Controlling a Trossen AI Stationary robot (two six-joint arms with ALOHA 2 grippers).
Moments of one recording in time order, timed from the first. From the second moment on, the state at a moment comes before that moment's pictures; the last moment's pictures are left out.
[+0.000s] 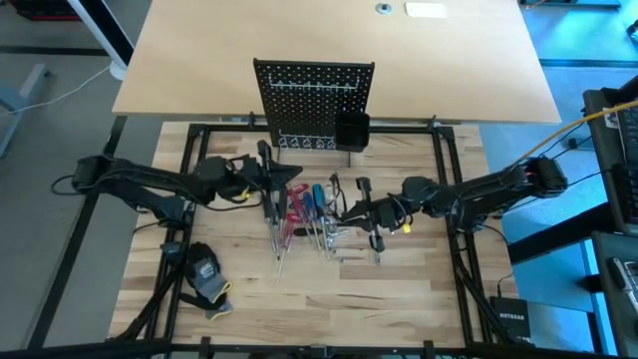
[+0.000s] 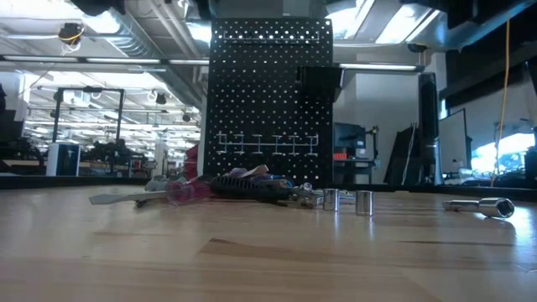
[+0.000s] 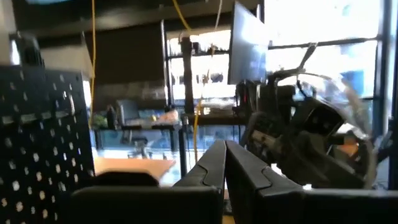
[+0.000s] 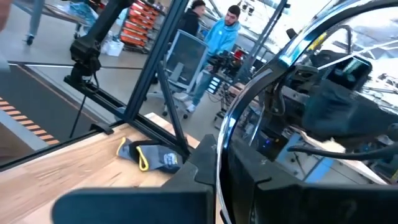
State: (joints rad) left arm 0.01 1.21 0.69 0.79 -0.19 0.09; right arm 0.12 1.28 0.67 0.71 -0.22 -0.48
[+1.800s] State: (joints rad) left arm 0.01 1.34 0.71 0.80 0.11 -0.16; right arm 0.12 1.52 0.77 0.78 -0.25 -0.48
